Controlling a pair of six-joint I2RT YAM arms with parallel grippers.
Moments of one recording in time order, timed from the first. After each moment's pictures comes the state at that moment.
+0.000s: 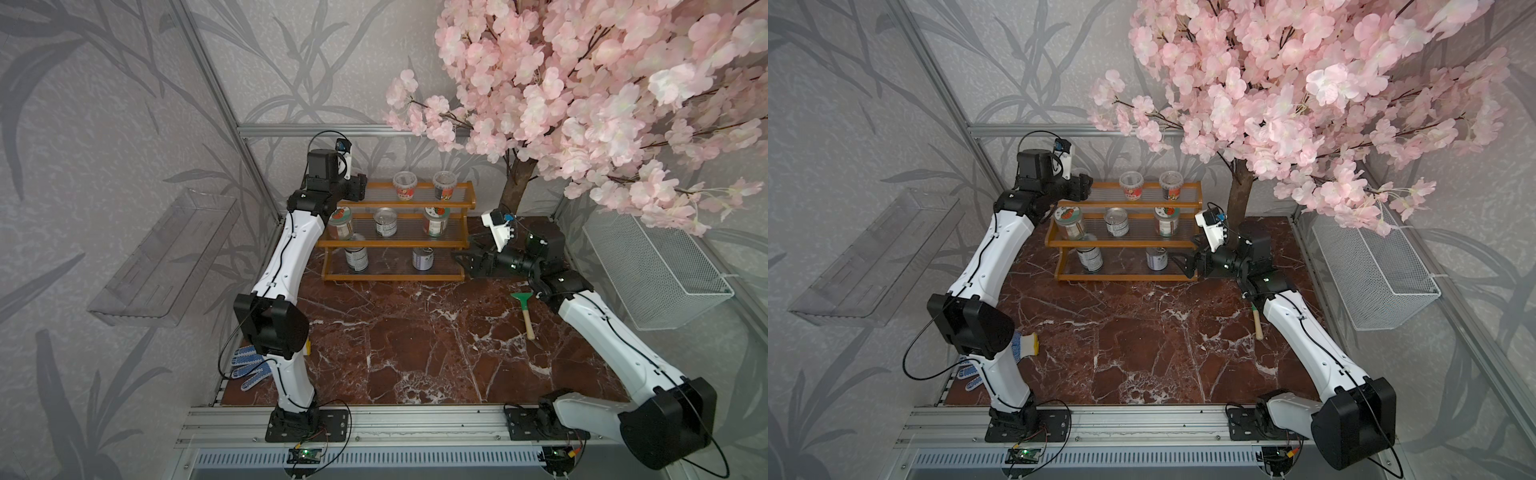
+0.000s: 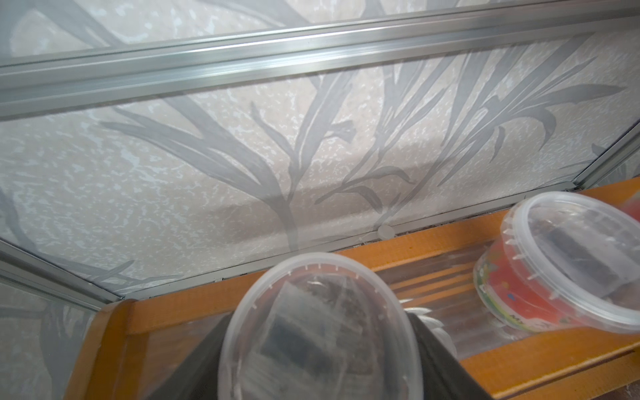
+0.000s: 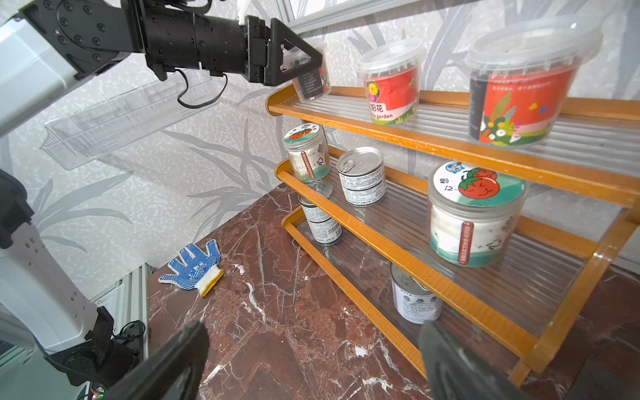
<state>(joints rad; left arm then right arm) -0.17 1.84 2.03 -0.58 0.06 0.05 0.30 1.23 1.07 -0.11 -0.69 0.12</state>
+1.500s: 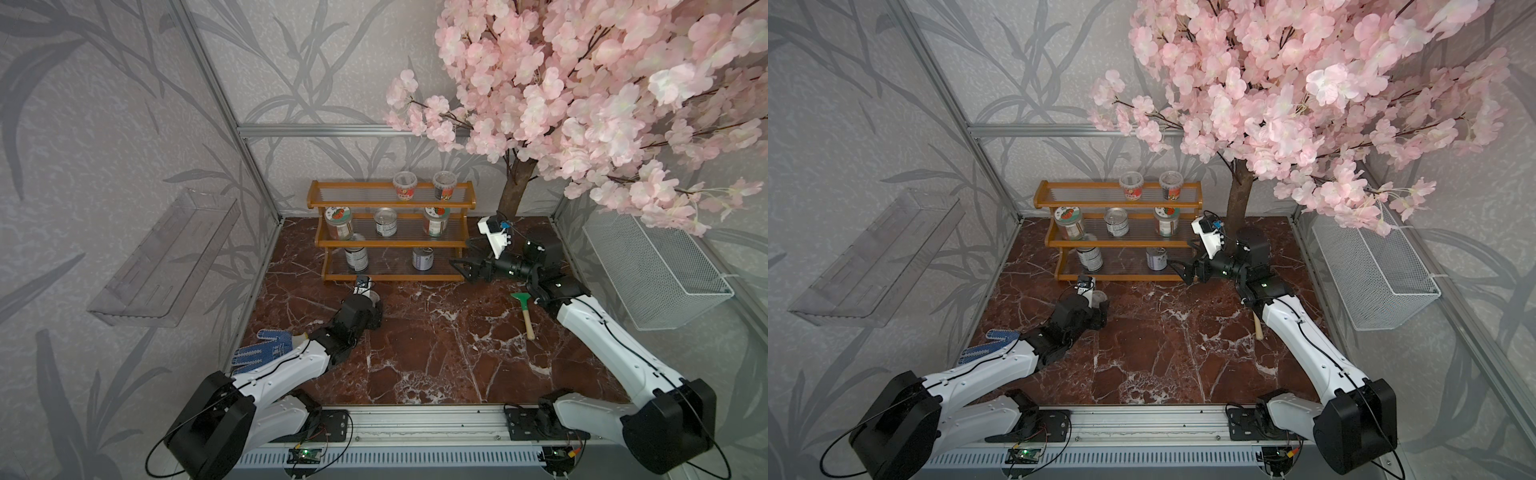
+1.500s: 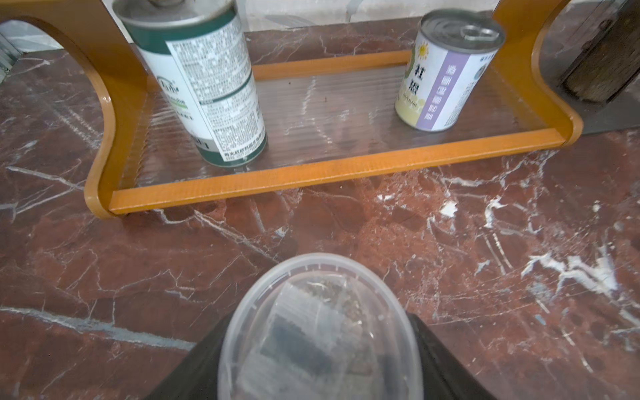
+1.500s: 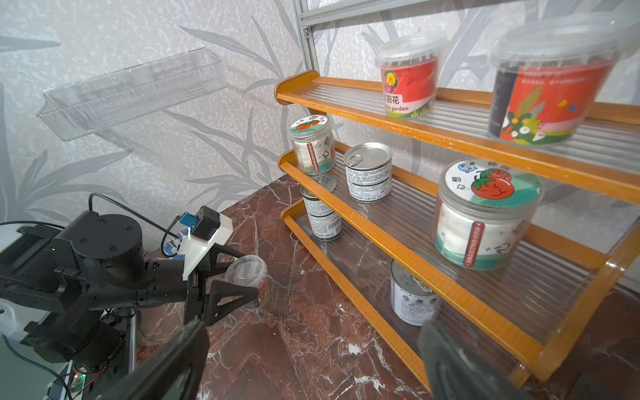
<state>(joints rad) -0.60 1.15 0.43 0.10 -0.36 -0.27 0.32 1.21 1.00 -0.07 -0.69 0.04</state>
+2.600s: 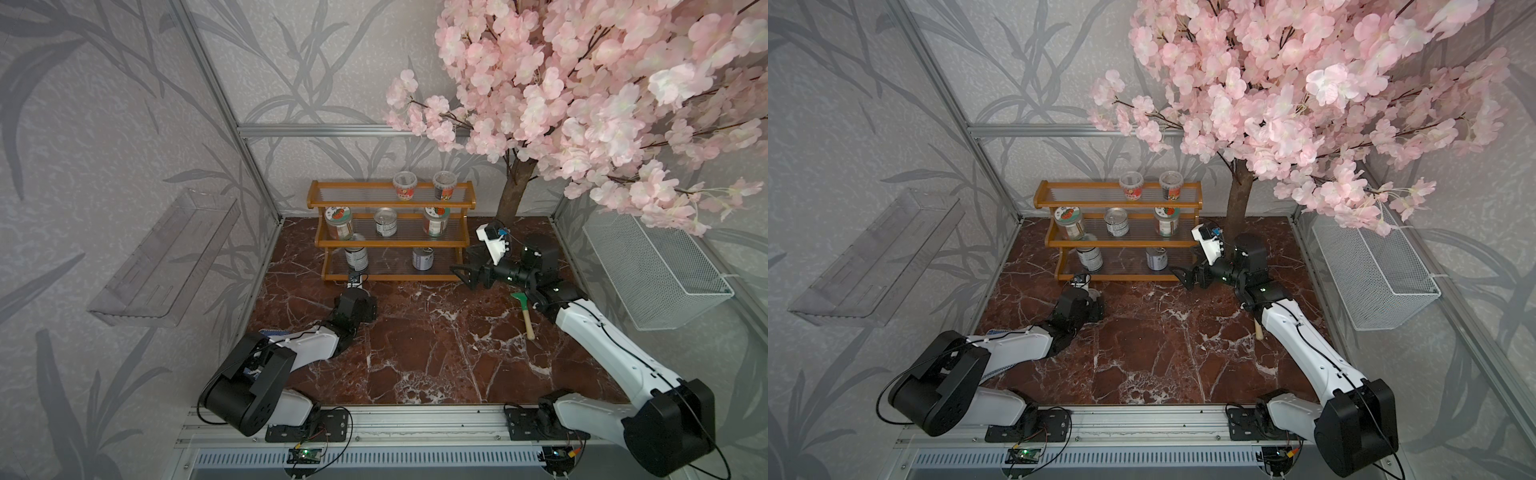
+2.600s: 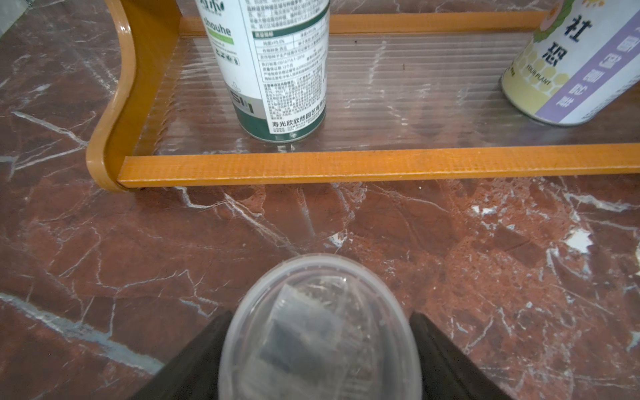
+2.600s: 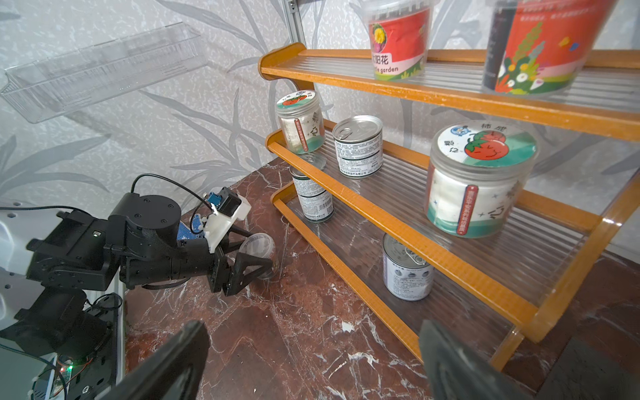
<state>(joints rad) -0.46 1.41 0.44 0.30 -0.33 -0.27 0.32 1.20 0.94 -0.07 -0.66 0.03</state>
